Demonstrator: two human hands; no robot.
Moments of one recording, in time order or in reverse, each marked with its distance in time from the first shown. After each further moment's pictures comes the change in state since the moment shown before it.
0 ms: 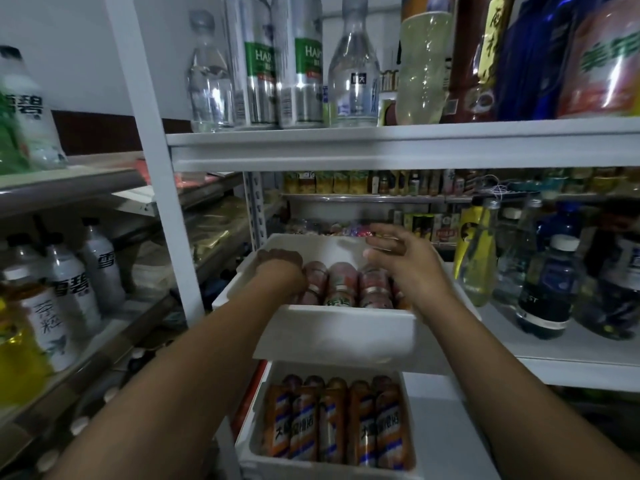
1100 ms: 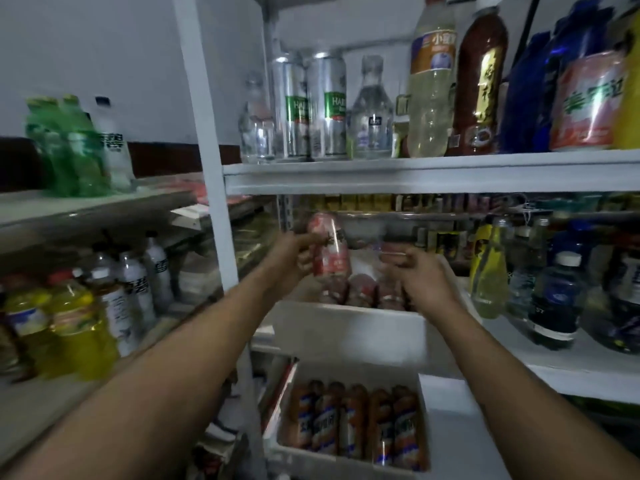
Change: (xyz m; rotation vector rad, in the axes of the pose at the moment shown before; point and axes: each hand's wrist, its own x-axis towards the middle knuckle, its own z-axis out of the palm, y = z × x) left_hand -0.082 -0.038 -0.045 -1.927 -0.029 0.267; right_hand -0.008 -0.002 0.000 -0.134 -0.027 -0.039
